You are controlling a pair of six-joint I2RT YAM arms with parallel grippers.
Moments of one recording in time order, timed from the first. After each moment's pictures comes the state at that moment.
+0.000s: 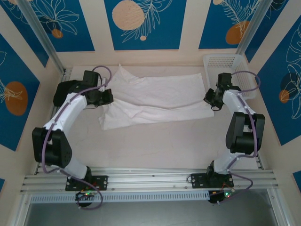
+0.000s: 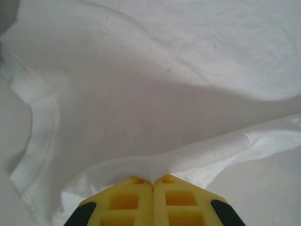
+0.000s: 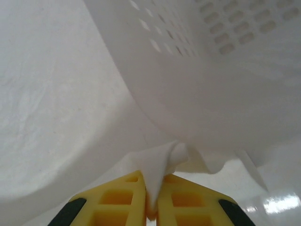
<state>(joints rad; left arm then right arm) -0.15 1.61 1.36 -0.75 0.28 -0.31 -0.11 1.73 1.29 -0.66 -0.12 0.45</state>
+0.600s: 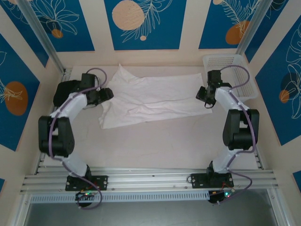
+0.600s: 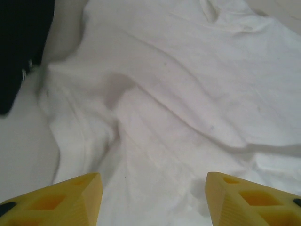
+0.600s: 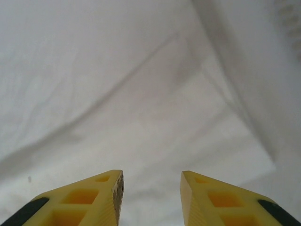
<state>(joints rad) -0.09 1.62 1.16 -0.45 0.26 -0.46 0.01 1.72 1.27 -0.64 -0.04 0.40</state>
